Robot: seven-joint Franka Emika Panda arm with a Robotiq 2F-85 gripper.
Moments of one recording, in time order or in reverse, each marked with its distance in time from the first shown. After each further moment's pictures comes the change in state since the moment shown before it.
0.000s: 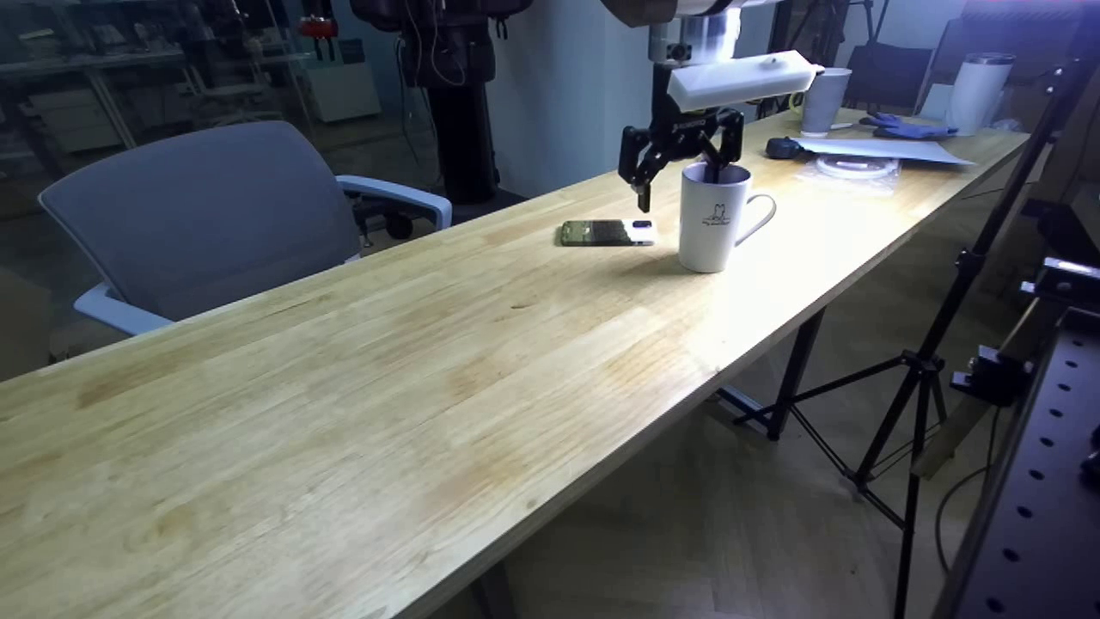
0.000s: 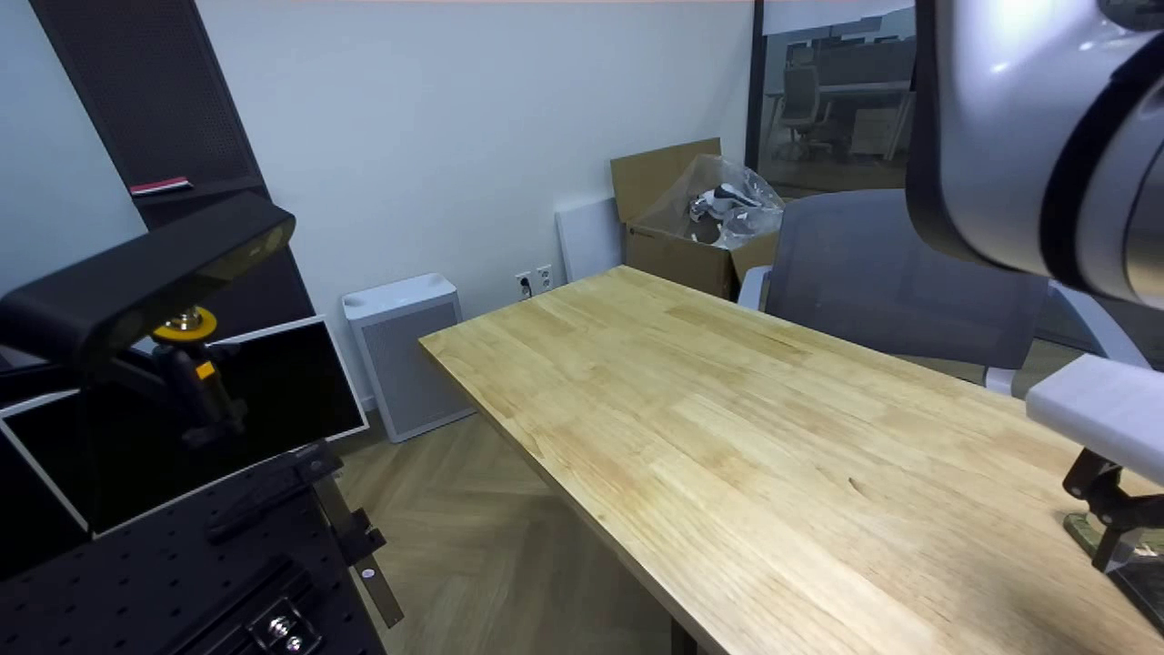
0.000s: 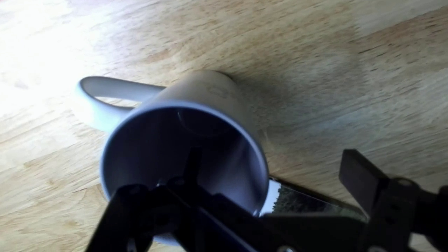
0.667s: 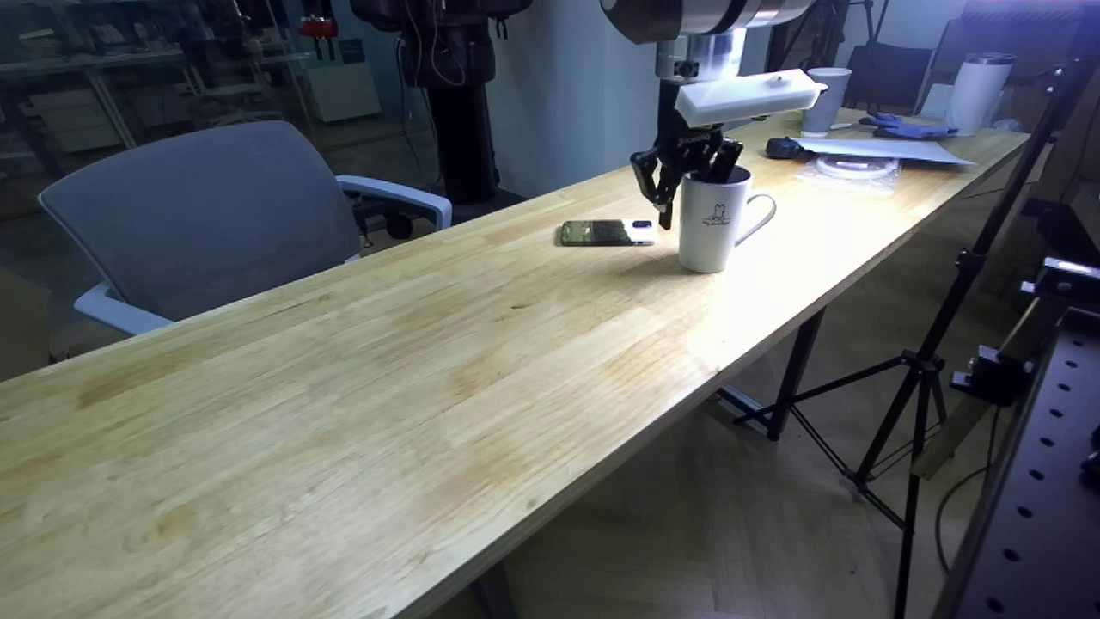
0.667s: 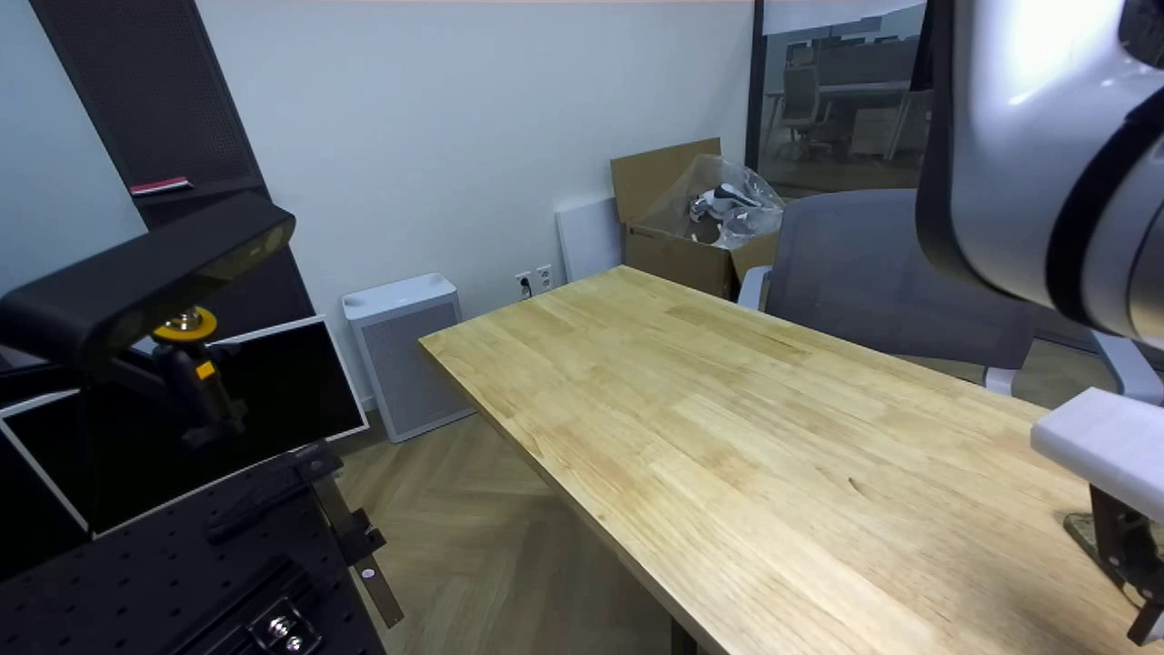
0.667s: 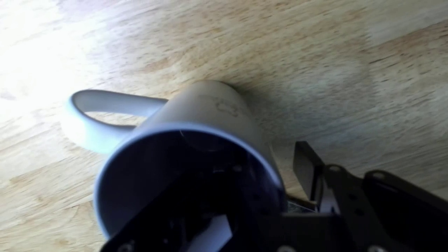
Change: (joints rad) arm -0.048 0.035 0.034 0.014 0.014 0.007 -0.037
